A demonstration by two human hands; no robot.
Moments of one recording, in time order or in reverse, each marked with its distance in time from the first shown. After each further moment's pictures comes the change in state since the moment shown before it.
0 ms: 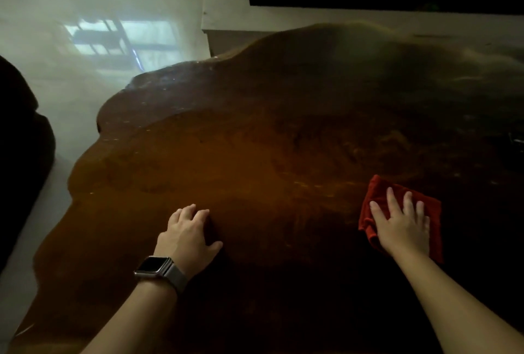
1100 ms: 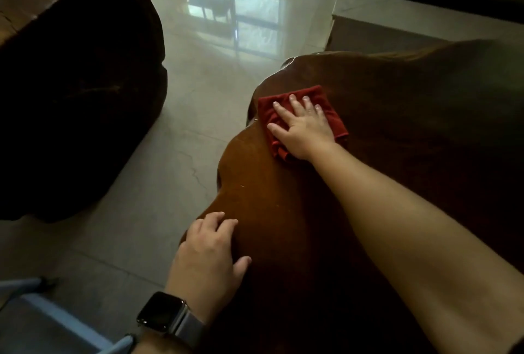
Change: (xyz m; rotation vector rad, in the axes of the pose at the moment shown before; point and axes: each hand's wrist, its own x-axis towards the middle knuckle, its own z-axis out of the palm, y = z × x) left_hand -0.011 -0.211 -0.028 -0.195 0.250 -0.181; right_hand -0.042 -0.579 0.080 -0.211 -0.027 -1.062
